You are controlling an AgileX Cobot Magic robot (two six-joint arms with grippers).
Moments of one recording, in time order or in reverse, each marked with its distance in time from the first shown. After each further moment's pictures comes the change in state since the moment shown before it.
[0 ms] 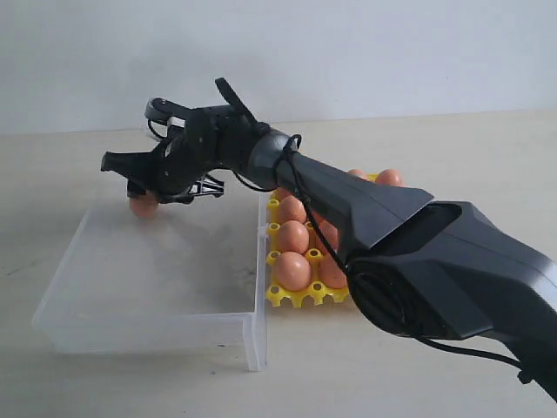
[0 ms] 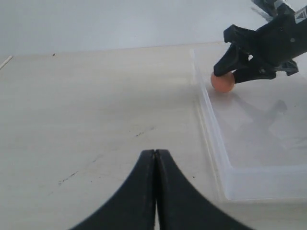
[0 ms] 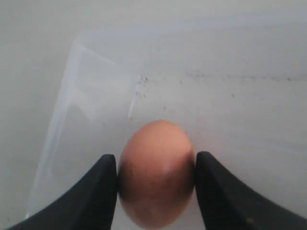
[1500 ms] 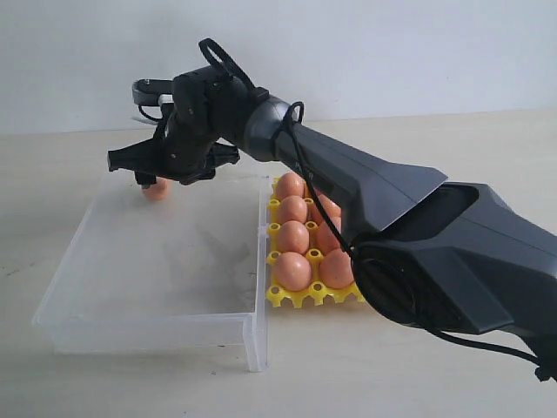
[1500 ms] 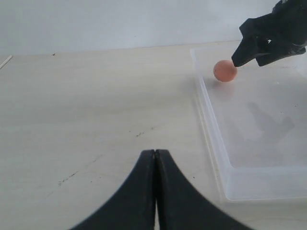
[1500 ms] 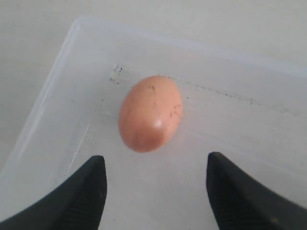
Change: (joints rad) left arm 0.000 0.000 0.000 0.000 0.000 0.000; right arm 0.018 -0.091 -0.007 -0.222 0.172 -0.086
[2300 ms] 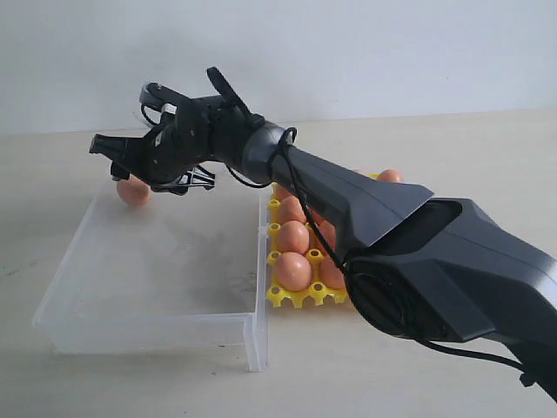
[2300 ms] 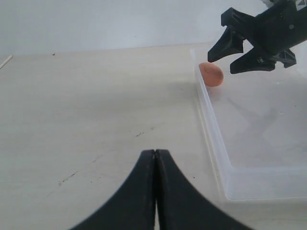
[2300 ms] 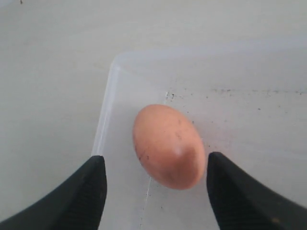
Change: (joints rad) left arm 0.000 0.000 0.000 0.000 0.000 0.000; right arm 0.000 0.065 0.000 0.199 -0.239 0.185
